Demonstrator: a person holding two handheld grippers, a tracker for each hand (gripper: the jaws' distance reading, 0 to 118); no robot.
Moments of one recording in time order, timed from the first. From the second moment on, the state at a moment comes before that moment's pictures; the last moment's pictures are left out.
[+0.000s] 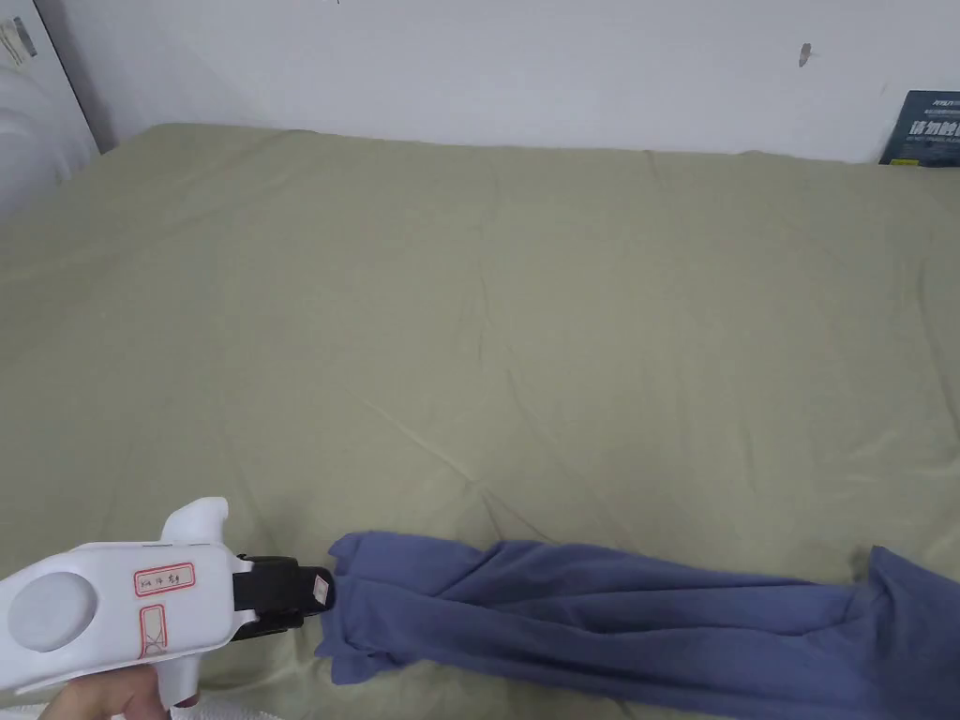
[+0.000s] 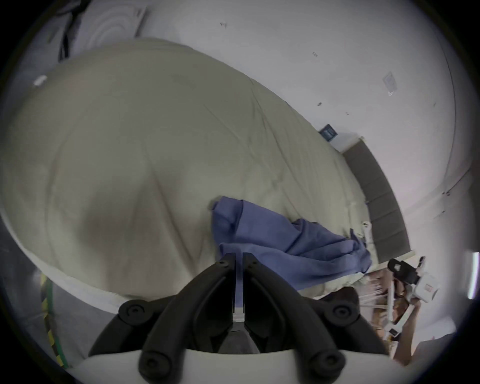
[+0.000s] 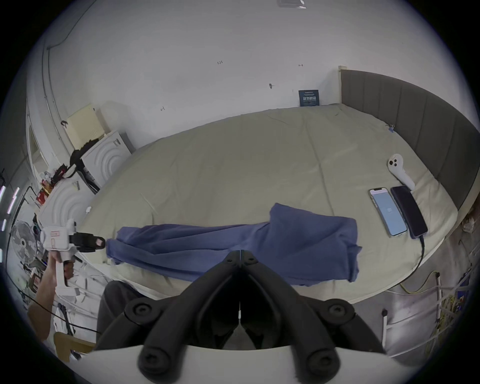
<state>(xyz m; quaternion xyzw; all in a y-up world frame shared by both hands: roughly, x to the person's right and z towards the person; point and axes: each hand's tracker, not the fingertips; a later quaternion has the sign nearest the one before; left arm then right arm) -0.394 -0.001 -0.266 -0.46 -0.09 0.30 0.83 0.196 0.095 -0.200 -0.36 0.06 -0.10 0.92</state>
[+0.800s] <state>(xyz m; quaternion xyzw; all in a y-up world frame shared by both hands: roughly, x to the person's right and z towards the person) -0.379 -0.054 -0.326 -0.49 -0.25 0.42 0.72 0.189 0.078 -0.196 -0.39 0.06 -0.14 0.91</state>
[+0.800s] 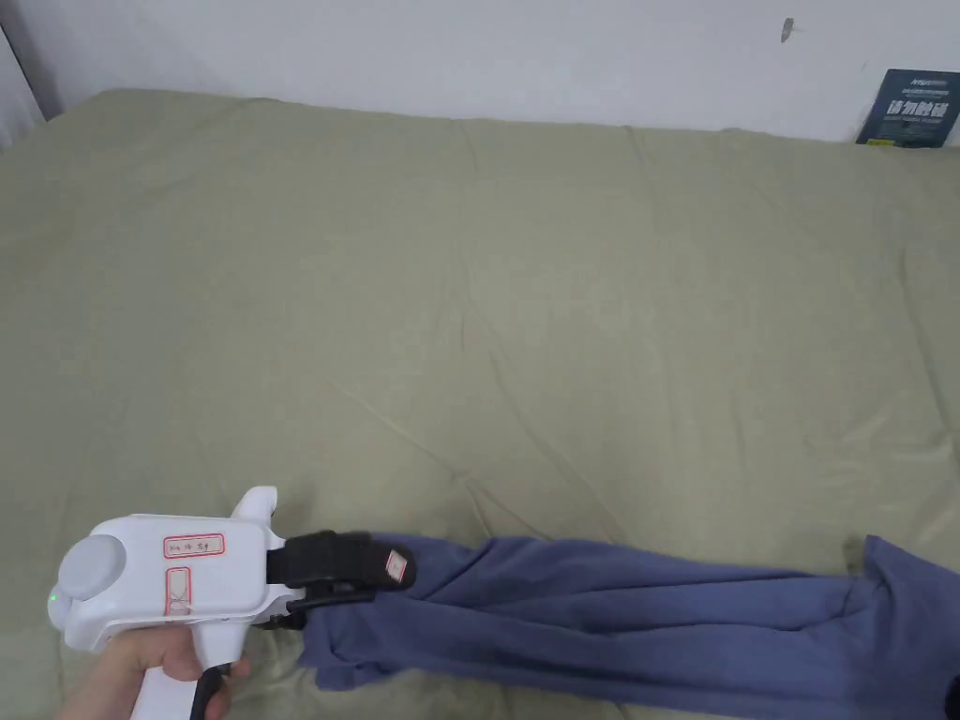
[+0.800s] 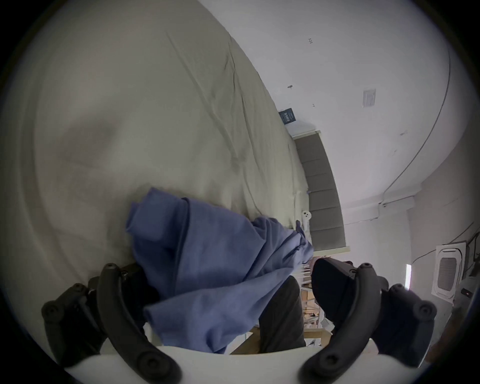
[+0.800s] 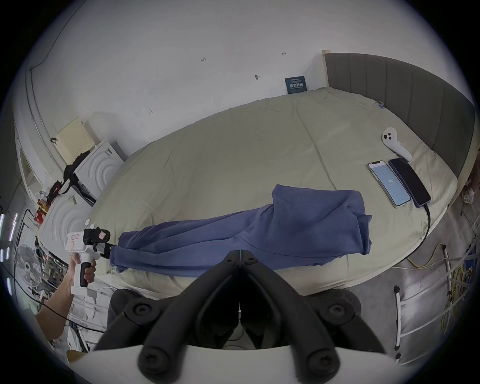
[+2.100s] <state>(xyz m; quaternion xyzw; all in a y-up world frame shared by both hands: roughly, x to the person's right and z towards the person) -0.357 0.108 -0.272 -0.44 -0.07 0.26 0.86 0.208 0.079 -0.187 -0.37 0.09 -0.16 0.91</state>
